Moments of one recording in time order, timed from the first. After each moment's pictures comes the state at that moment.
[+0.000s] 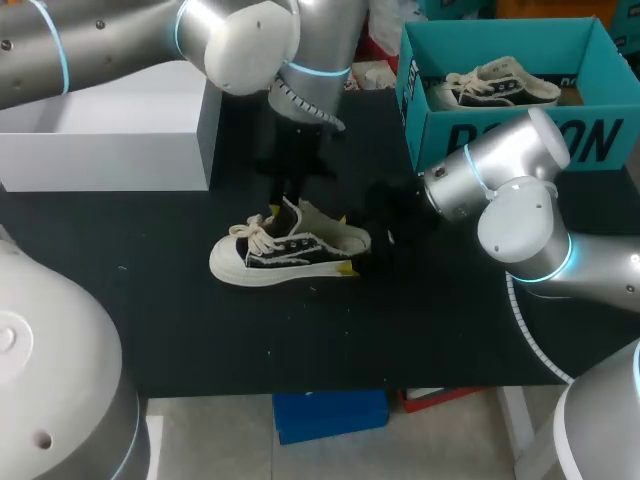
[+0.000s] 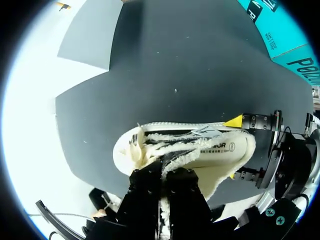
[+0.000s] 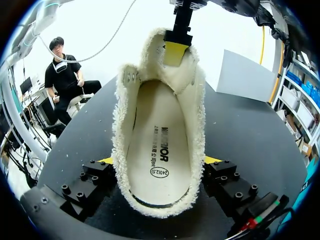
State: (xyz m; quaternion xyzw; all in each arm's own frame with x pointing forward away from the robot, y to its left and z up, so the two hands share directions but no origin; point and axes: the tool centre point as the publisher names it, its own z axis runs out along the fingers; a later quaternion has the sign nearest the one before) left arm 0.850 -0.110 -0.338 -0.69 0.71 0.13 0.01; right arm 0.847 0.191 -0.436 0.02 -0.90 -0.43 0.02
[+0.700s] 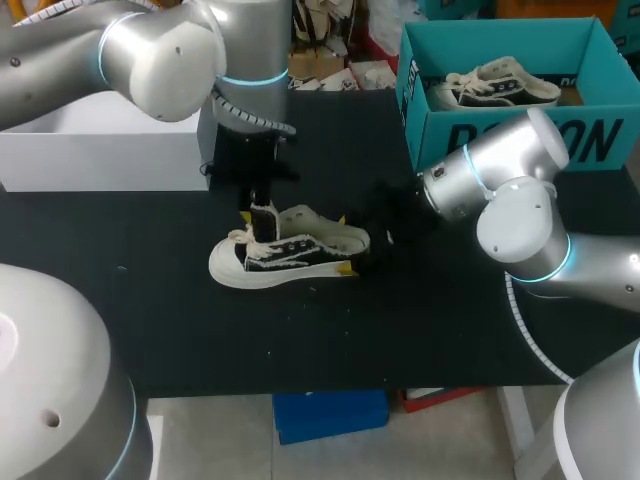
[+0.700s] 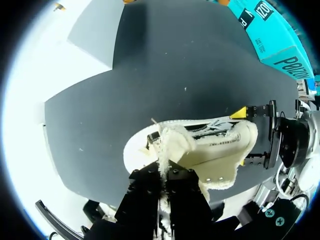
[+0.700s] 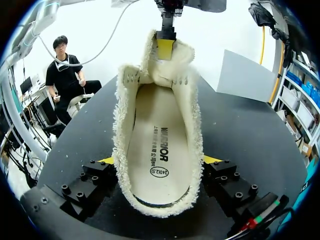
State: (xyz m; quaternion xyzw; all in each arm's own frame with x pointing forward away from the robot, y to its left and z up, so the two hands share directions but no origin) left arm 0.839 -0.070 -0.340 -0.68 0.73 0.05 -0.02; right arm 0.847 0.192 -0.436 0.02 -0.90 -0.43 0.02
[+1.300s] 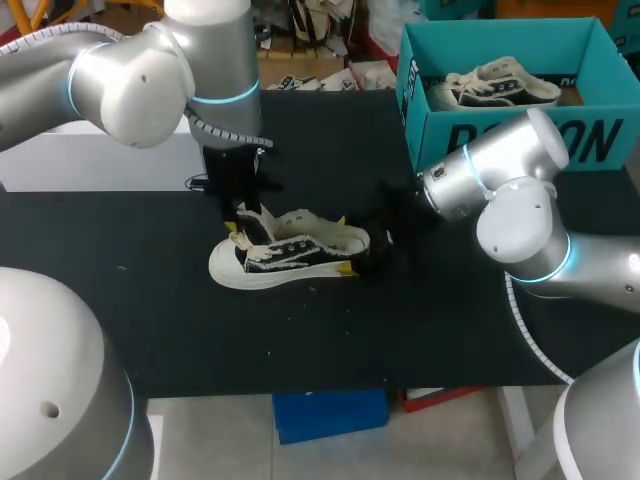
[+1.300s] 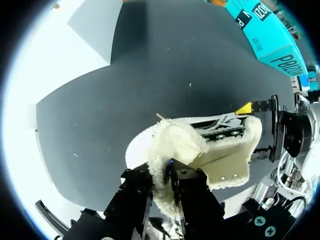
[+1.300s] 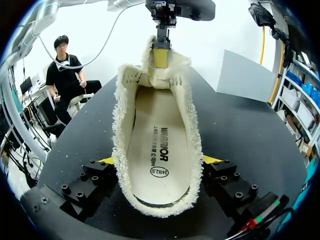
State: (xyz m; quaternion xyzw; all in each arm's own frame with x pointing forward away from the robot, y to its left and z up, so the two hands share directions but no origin) left arm 0.835 -0.055 -0.358 -0.67 0.75 0.02 -0.03; right arm 0.847 0.192 -0.436 0.02 -0.90 -0.43 0.02
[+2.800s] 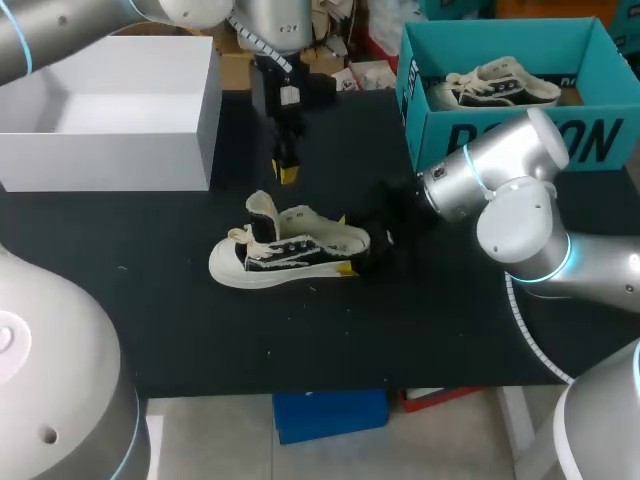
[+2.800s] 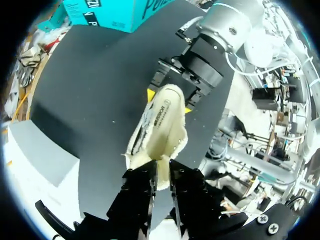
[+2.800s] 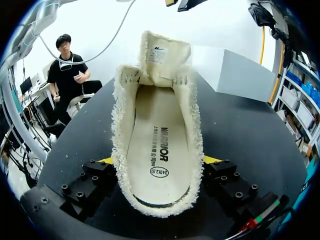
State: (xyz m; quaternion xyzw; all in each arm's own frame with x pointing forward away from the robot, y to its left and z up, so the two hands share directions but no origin) left arm 0.854 -0.124 -0.261 -0.20 0.96 0.03 -0.18; right arm 0.847 0.192 -0.436 0.02 -0.90 -0.43 0.02
